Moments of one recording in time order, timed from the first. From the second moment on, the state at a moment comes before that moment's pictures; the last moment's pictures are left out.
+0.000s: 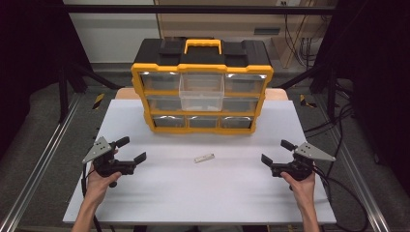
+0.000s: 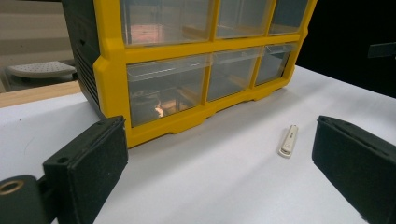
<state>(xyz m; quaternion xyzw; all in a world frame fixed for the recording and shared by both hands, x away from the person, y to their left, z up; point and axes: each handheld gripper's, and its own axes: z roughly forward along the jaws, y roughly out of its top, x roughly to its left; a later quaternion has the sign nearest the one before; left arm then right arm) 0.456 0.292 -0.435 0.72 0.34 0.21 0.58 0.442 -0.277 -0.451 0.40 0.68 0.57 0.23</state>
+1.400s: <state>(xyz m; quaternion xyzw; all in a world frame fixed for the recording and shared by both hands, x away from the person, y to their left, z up) 0.457 0.241 -0.426 0.75 0.32 0.18 0.55 0.442 -0.275 -0.453 0.40 0.69 0.56 0.23</state>
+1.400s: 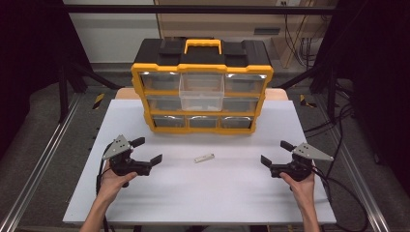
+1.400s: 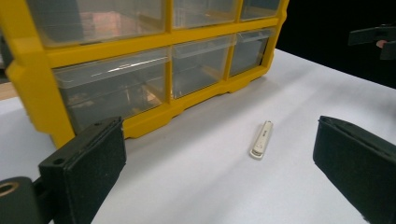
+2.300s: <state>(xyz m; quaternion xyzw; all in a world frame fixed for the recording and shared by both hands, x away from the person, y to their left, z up) 0.471 0.181 -0.422 0.79 0.29 0.16 0.52 0.442 -0.275 -0.454 0.39 0.70 0.56 0.23</state>
